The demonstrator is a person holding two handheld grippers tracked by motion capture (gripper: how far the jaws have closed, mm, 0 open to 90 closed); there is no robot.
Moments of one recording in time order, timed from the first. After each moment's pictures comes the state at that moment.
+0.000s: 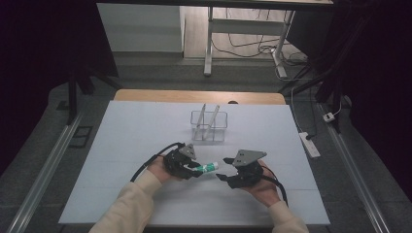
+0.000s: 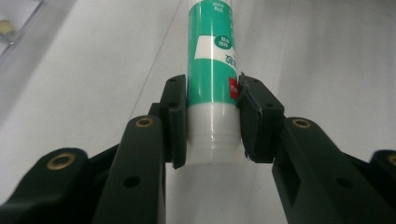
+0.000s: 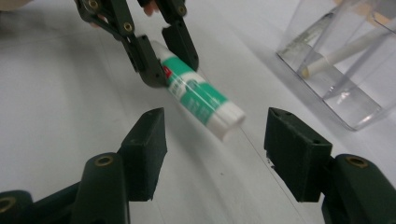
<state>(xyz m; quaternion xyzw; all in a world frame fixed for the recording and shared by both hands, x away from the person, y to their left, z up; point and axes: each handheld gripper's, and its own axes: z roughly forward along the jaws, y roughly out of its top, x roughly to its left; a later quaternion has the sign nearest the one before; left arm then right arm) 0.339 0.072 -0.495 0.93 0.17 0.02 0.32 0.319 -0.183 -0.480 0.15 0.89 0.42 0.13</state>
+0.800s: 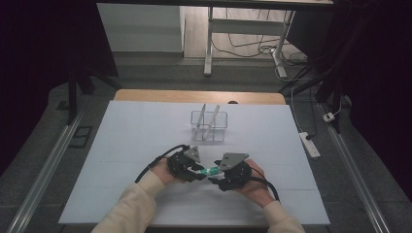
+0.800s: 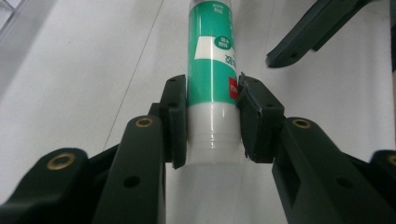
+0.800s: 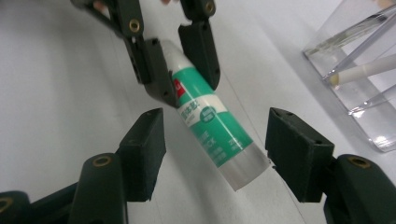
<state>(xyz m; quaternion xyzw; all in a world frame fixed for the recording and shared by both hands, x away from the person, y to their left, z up) 0.335 0.061 -0.493 0.94 0.15 0.01 0.32 0.319 -0.152 -0.489 0.10 0.92 0.36 0.14</state>
